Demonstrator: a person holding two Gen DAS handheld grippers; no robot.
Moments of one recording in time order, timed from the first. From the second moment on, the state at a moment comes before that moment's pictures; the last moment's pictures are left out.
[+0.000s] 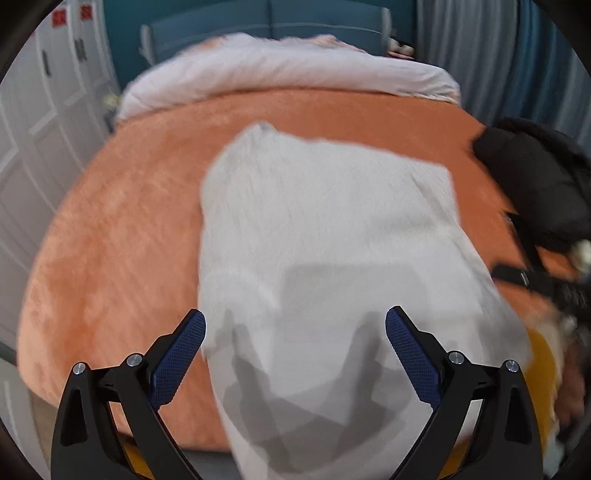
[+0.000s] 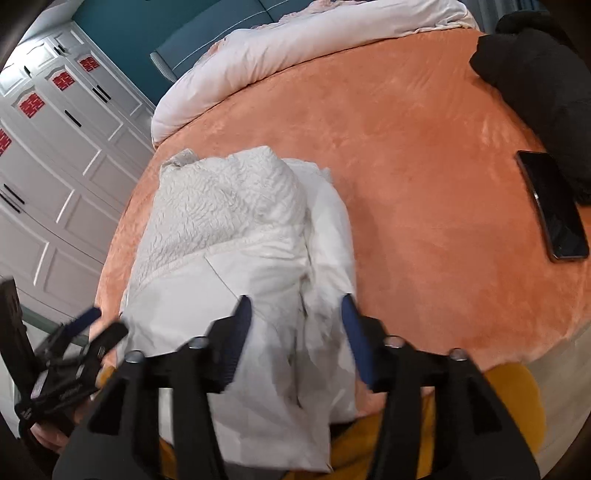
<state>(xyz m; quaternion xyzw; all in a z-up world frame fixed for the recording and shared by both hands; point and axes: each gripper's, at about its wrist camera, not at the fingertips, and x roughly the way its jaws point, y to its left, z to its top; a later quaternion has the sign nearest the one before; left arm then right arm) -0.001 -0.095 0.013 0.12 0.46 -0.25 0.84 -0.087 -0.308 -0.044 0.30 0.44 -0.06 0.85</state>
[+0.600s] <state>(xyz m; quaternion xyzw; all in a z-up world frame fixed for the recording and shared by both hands) -0.015 -0.044 -0.042 0.16 0.50 -0.27 0.80 -0.075 -0.304 0.000 0.36 0.37 0.01 0.86</state>
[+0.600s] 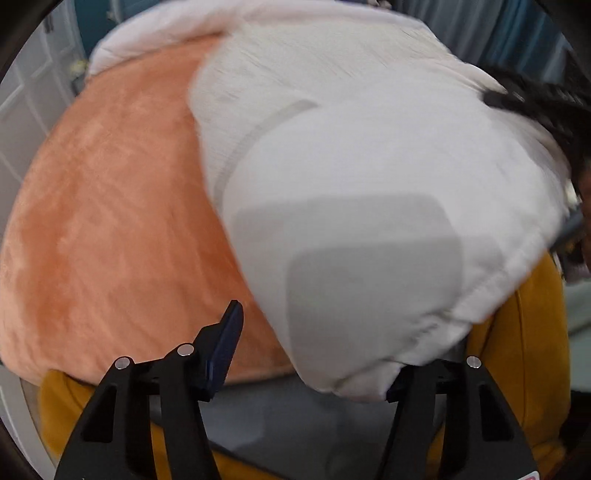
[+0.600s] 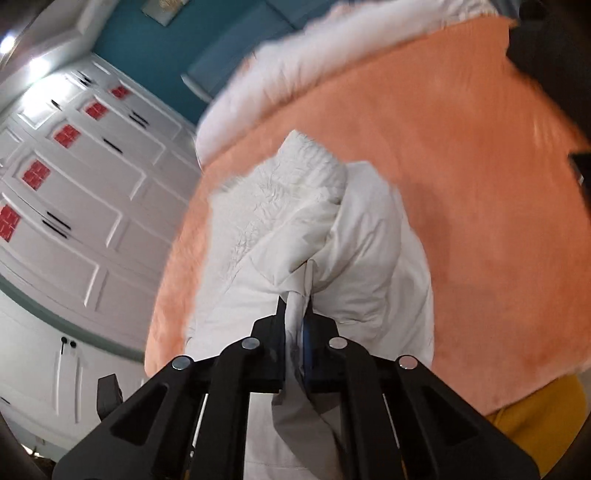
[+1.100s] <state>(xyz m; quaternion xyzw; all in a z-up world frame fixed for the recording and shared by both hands) -0.013 0.002 0.004 0.10 0.50 -0.26 0.82 -0.097 -0.282 -0.010 0.29 0.41 -0.08 0.86</state>
